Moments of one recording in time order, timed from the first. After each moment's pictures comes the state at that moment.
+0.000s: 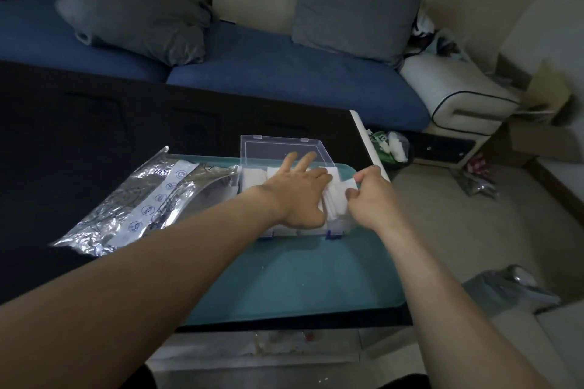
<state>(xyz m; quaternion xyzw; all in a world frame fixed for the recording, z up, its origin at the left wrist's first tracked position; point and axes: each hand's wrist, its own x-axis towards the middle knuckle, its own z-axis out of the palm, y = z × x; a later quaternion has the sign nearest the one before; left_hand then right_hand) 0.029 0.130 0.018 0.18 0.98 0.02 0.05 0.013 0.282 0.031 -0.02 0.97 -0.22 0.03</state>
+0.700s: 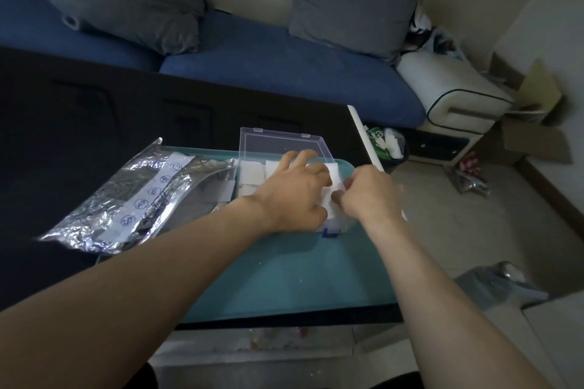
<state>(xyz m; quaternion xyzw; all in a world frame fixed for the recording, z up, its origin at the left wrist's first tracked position) 0.035 0.125 0.000 0.21 0.97 0.12 -0.09 0.009 0.270 0.029 -0.01 1.00 -0.09 -0.01</state>
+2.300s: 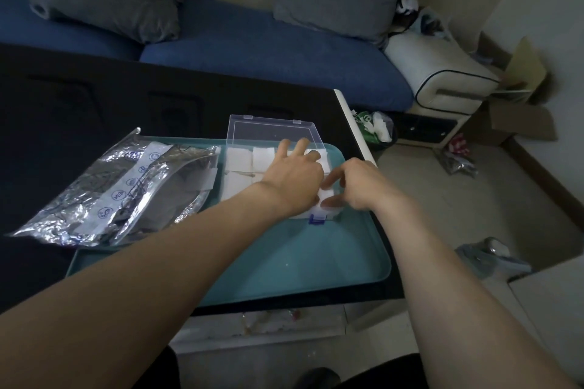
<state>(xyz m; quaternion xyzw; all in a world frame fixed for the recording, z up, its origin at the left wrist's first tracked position) 0.025 0.162 0.002 0.15 0.99 -0.03 -0.03 -0.008 0.305 0.023 -0.14 0.97 -0.11 0.15</state>
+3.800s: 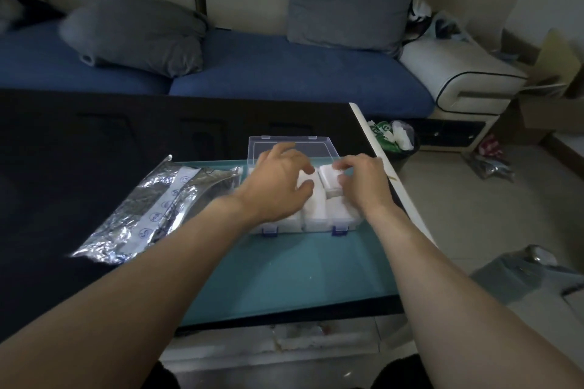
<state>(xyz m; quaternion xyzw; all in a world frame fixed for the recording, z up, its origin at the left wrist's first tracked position) 0.048 0.105 0.021 0.11 0.96 0.21 -0.11 -0.034 0.281 -0.017 -0.10 0.95 -0.28 -0.09</state>
